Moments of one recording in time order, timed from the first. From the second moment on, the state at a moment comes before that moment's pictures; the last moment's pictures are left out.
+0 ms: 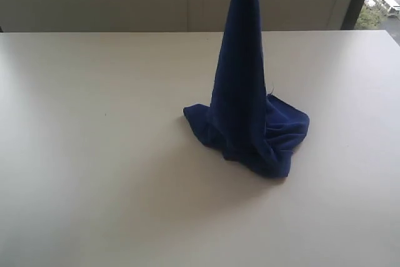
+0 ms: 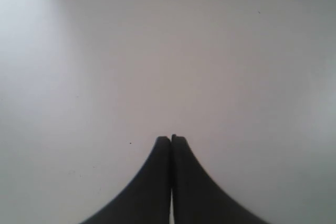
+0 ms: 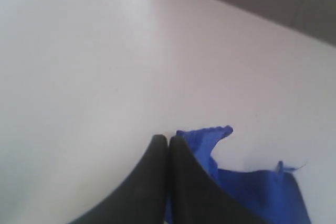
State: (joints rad) left arm 0.06 0.00 0.02 -0.17 0.53 0.15; right arm 0.18 1.57 -1.77 0.42 1.09 -0.31
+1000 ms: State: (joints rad) left arm 0.06 0.00 0.02 -0.17 0.53 0.15; right arm 0.39 1.63 -1.42 0.45 0.64 -0.47
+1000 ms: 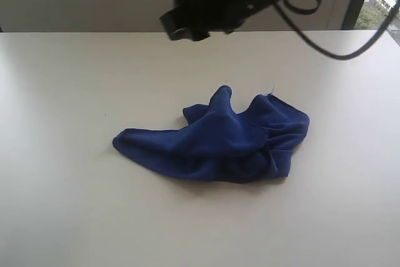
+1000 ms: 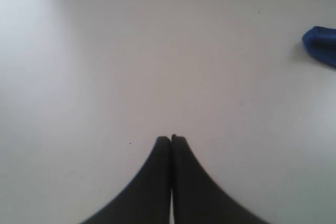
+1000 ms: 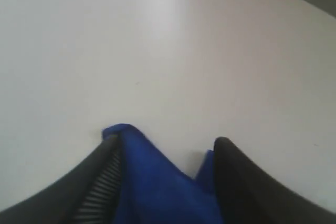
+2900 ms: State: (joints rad) left arm 0.06 0.00 0.02 -0.17 0.53 0.15; right arm 0.26 1.93 -1.31 0.45 0.49 -0.14
